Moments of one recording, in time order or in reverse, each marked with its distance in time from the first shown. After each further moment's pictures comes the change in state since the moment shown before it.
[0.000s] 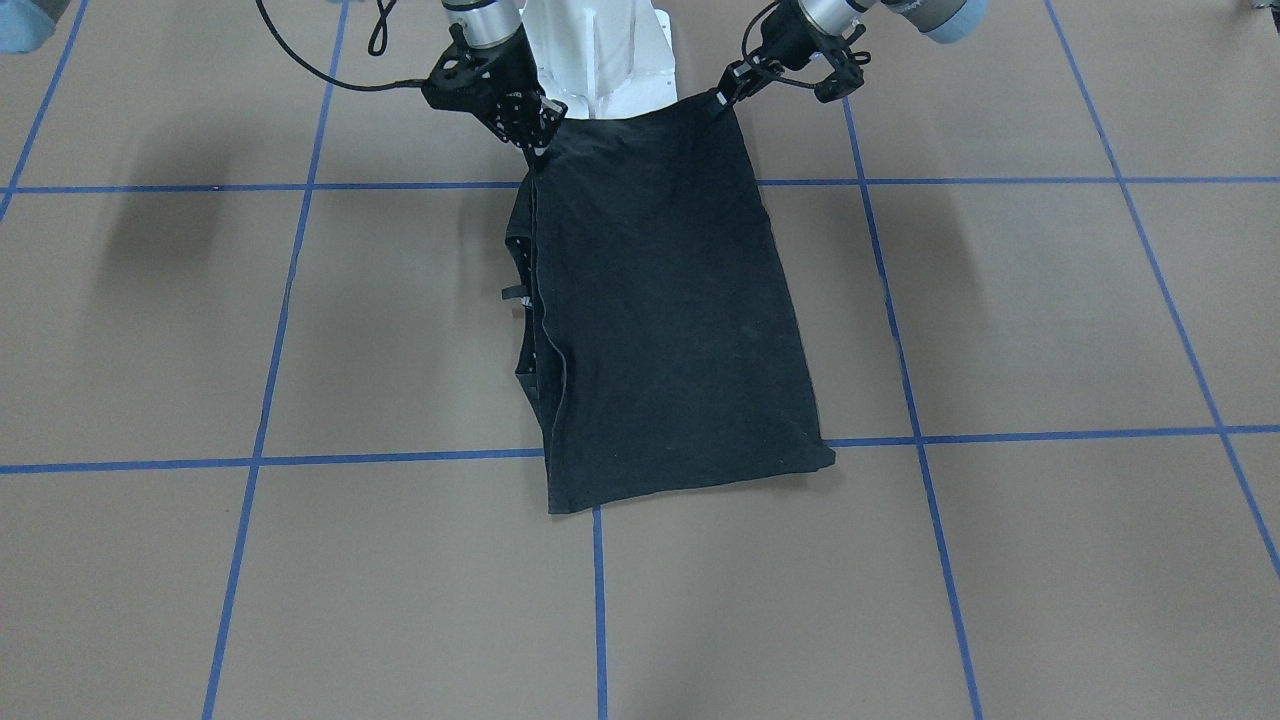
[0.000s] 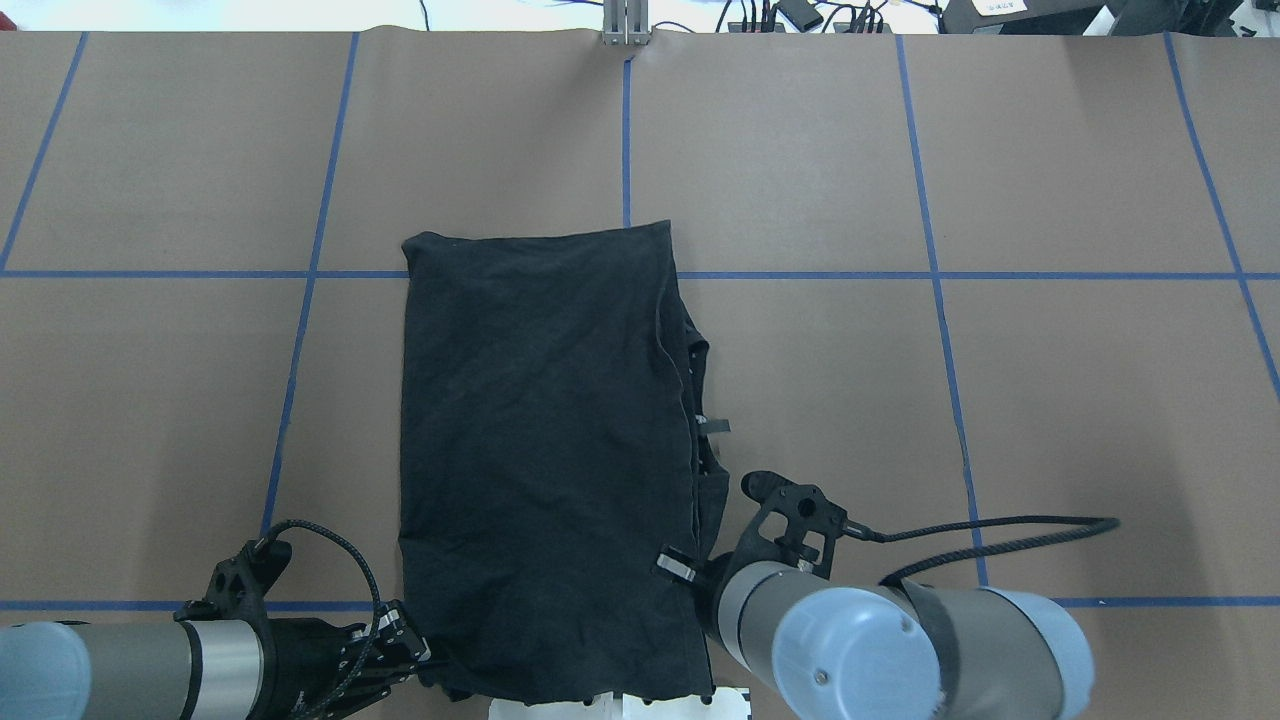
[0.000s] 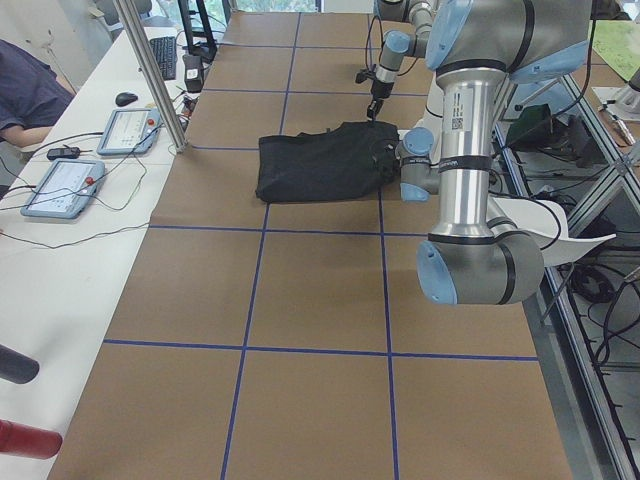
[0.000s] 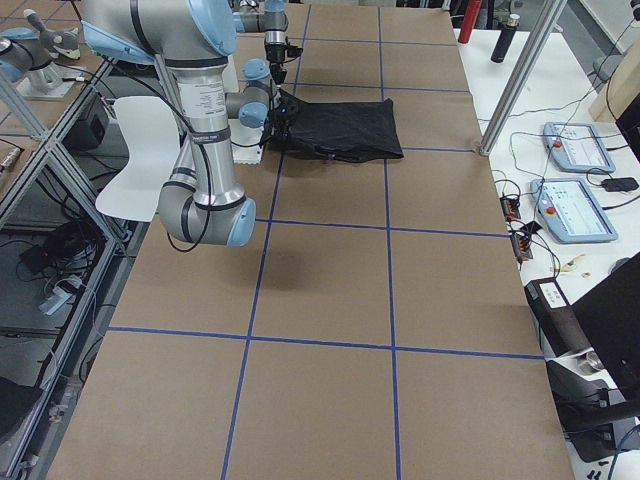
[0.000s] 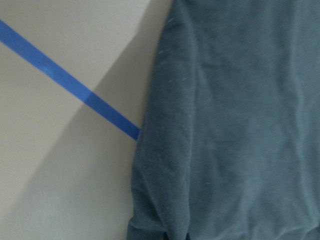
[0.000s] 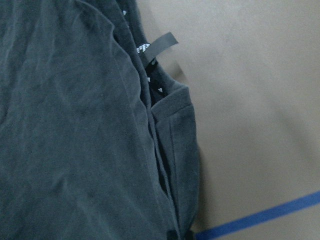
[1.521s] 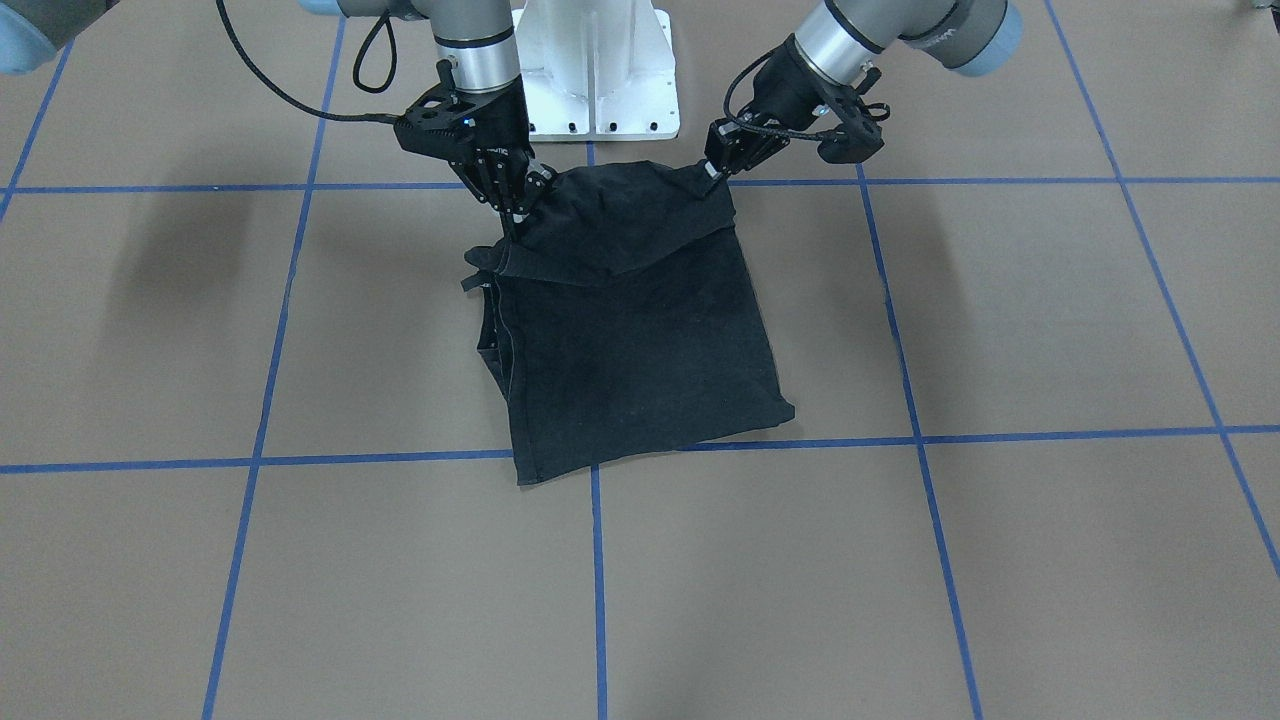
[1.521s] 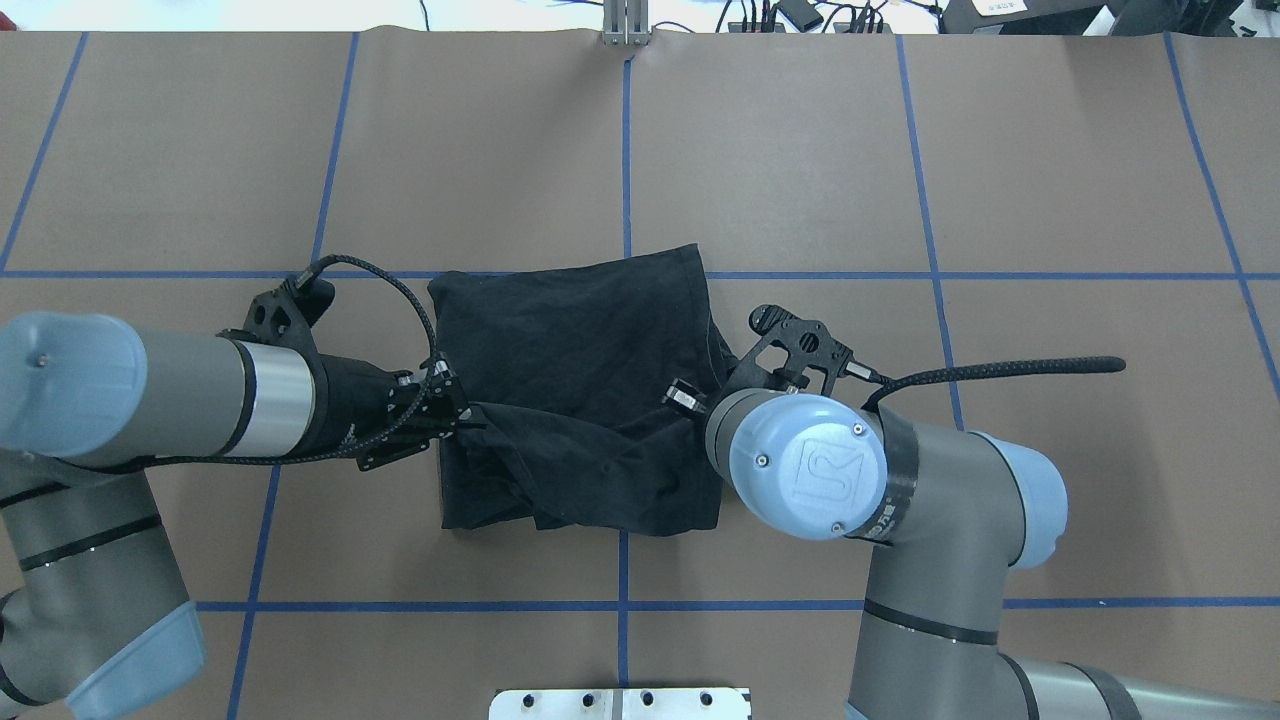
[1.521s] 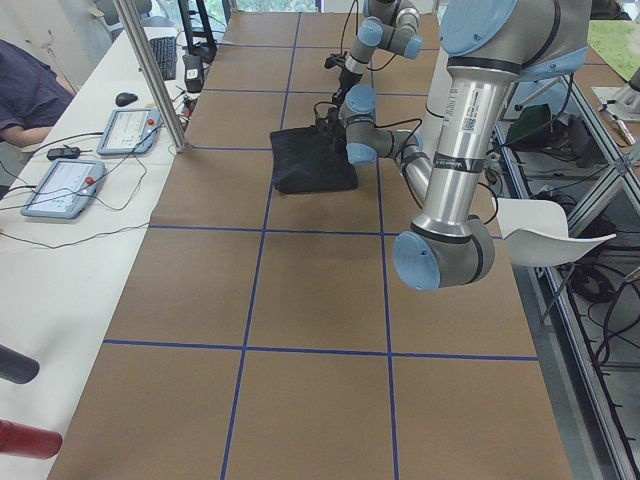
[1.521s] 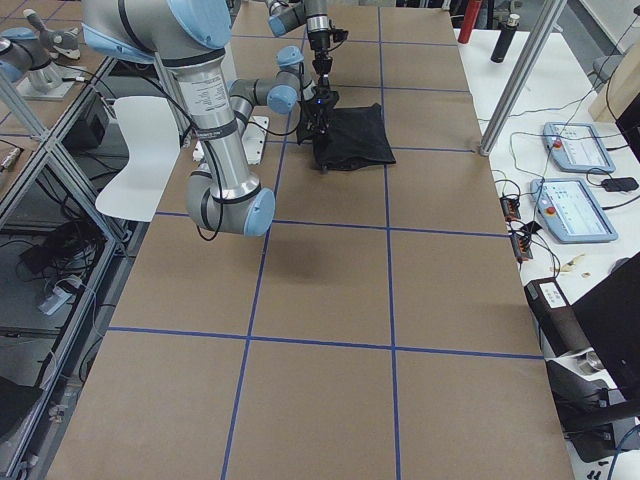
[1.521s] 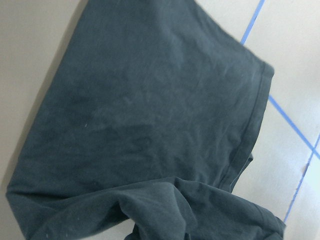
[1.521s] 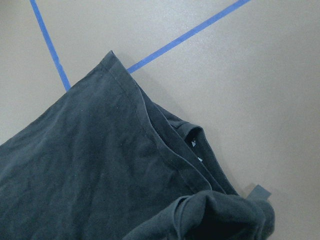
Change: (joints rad) left arm -0.446 -0.306 0.083 0.300 -0.285 0.268; right arm 0.252 0.156 -0.131 -0.133 0.026 -0.075
